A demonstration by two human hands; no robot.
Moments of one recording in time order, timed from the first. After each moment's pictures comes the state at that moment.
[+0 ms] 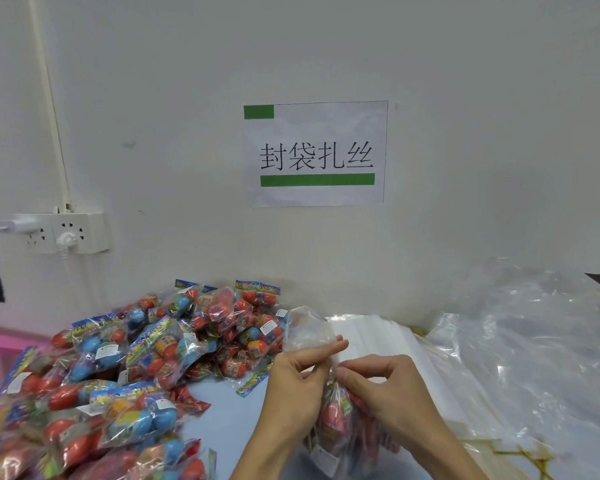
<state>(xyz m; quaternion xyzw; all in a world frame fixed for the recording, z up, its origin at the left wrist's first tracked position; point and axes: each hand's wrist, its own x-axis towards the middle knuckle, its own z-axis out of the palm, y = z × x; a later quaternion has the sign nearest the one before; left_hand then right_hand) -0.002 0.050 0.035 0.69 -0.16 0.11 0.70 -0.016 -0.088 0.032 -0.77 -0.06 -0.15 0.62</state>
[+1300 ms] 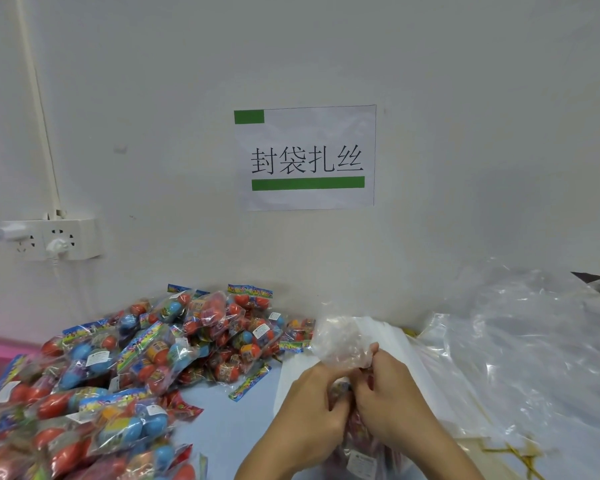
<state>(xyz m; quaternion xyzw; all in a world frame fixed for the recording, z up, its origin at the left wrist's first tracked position) -0.007 0.040 0.027 0.83 -0.29 0.08 0.48 -0.014 -0.097 0.031 -0.89 -0.02 -0.17 0.42</state>
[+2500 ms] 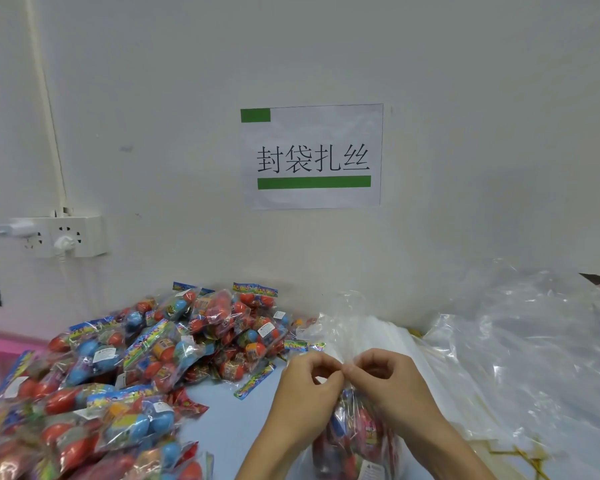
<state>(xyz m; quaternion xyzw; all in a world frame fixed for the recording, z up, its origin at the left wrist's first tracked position) 0.004 0.045 0.028 0.78 -0.13 0.06 0.61 -0.012 -0.092 0.033 -0.75 -0.03 -0.14 0.65</state>
